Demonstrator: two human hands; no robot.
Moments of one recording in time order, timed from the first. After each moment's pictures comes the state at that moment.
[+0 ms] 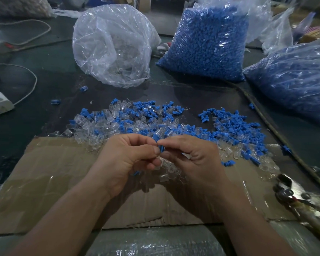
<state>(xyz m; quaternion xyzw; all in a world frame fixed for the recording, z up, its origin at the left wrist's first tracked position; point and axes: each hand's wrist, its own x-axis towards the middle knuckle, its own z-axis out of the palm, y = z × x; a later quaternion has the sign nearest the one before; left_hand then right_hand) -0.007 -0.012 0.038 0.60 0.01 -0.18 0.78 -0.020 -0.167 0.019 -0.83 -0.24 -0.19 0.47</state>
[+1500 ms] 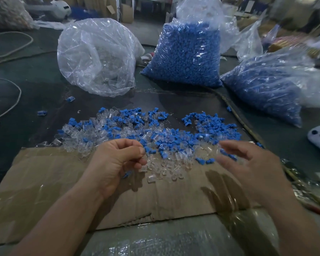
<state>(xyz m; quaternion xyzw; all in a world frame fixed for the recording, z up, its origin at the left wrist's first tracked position) -0.003 -0.011 0.029 0.58 0.03 -0.18 0.79 -0.082 -0.247 0.059 -0.92 0.10 -0.15 0.35</state>
